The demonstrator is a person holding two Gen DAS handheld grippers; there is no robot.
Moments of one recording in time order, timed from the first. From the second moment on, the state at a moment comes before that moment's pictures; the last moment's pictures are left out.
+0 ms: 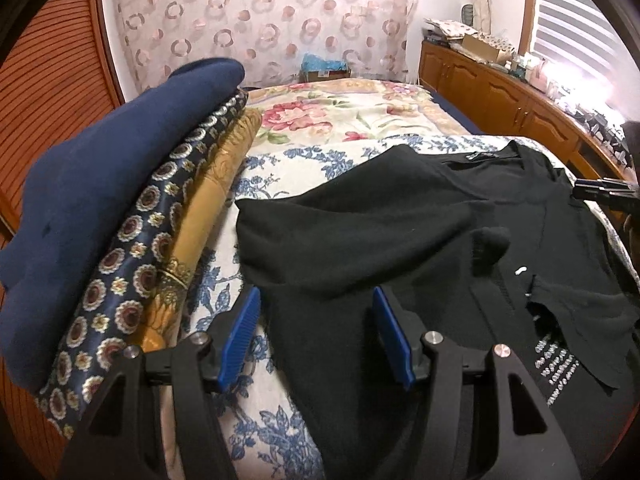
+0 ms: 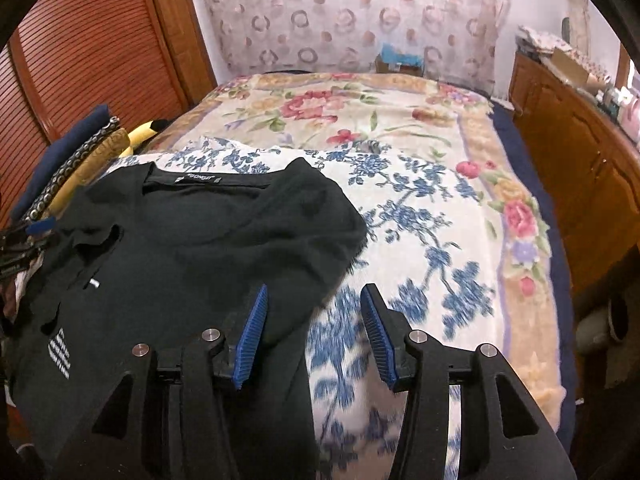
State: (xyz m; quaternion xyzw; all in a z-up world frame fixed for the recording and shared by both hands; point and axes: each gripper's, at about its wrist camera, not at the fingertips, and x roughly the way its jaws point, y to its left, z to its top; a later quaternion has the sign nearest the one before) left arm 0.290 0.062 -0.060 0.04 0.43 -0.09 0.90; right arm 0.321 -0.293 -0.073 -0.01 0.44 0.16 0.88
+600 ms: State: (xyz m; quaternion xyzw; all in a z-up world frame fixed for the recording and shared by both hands) left arm 0.307 0.068 -0.073 0.03 0.44 -0.09 0.89; right arm 0.347 -0.268 -0.086 -0.06 0.43 0.17 0.89
